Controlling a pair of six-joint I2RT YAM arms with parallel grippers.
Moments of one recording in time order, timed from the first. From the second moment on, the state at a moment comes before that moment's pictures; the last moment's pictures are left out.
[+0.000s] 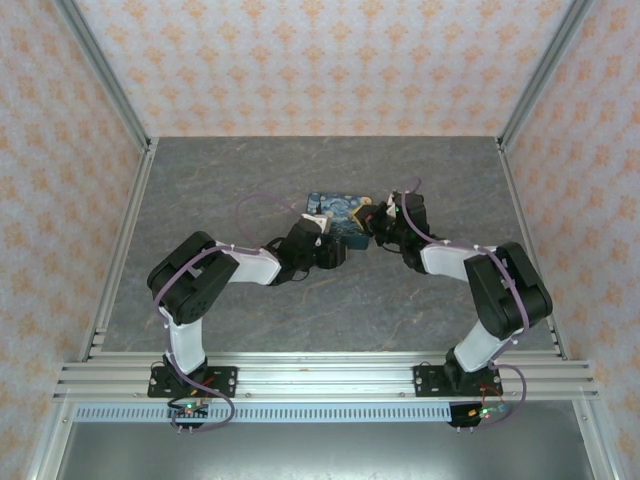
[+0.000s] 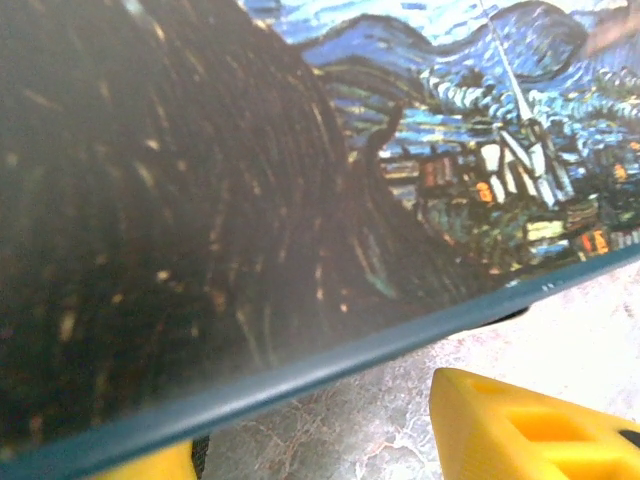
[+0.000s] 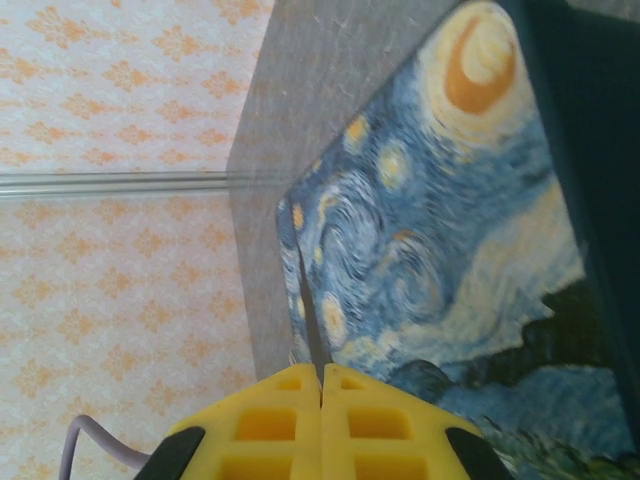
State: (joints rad) left arm -0.66 1.88 0.88 0.30 0.07 -0.55; right arm 0.37 1.64 0.74 0.49 -0.41 1.27
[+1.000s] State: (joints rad) left arm -0.70 1.94 0.98 0.24 0.02 -0.48; right arm 0.36 1.76 0.81 0.49 -0.42 1.26
